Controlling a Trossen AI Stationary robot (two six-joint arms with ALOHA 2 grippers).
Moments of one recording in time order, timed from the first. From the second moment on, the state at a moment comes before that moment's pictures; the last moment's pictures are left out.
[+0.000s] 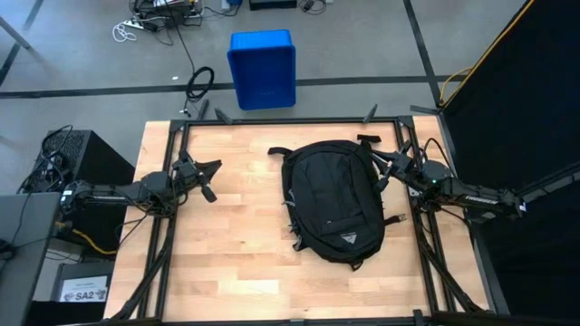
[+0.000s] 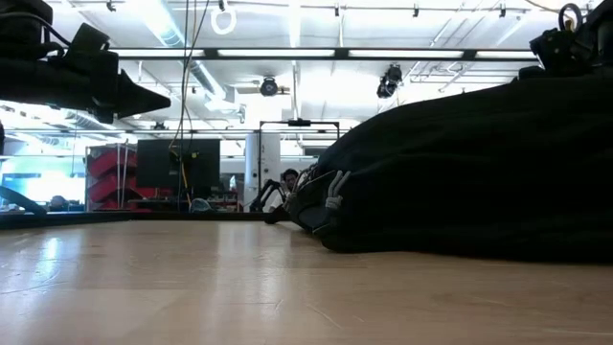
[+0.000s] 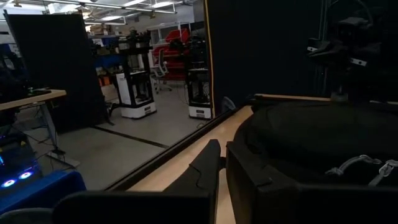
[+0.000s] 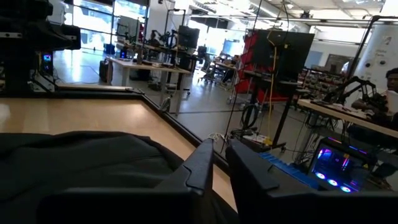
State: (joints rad) left arm -0.01 0.10 0.01 0.17 -0.62 0.10; right arm -0.22 0.01 0.01 0.08 0.42 -0.24
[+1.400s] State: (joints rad) left arm -0.01 0.10 0.01 0.17 -0.62 0.10; right arm -0.22 0.01 0.01 0.08 0.42 -0.24
